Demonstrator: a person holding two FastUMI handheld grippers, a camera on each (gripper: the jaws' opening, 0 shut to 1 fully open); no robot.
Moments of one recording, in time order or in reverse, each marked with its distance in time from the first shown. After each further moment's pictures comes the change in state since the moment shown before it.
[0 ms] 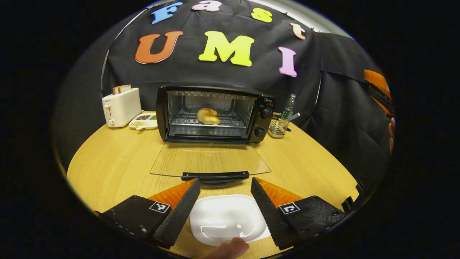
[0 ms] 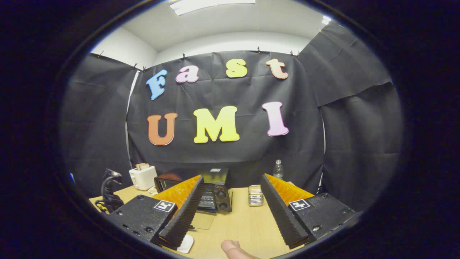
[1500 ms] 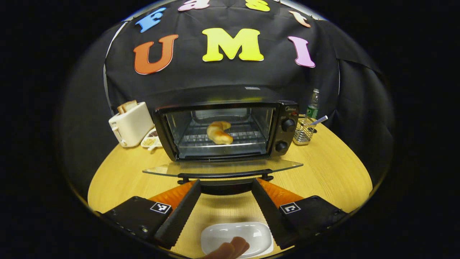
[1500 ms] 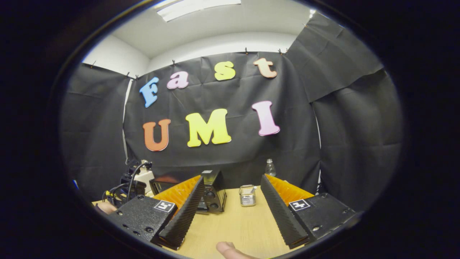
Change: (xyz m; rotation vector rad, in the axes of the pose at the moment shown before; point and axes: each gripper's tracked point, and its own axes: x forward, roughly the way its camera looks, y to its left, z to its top) left arm 0.030 0.012 0.081 0.098 0.006 0.208; right arm -0.010 -0.051 0.000 0.059 -0.004 -0.015
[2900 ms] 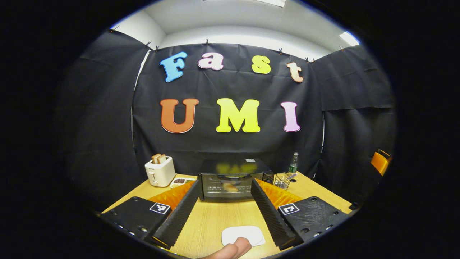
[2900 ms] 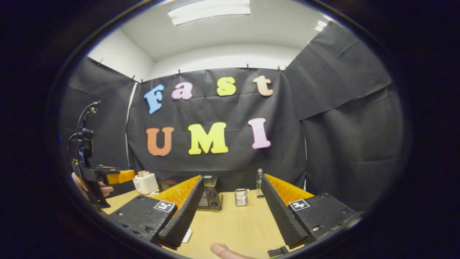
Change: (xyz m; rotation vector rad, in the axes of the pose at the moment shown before) left arm -0.244 0.051 0.082 -0.064 -0.509 -0.009; right arm -0.135 0.028 0.057 -0.036 -0.088 -0.078
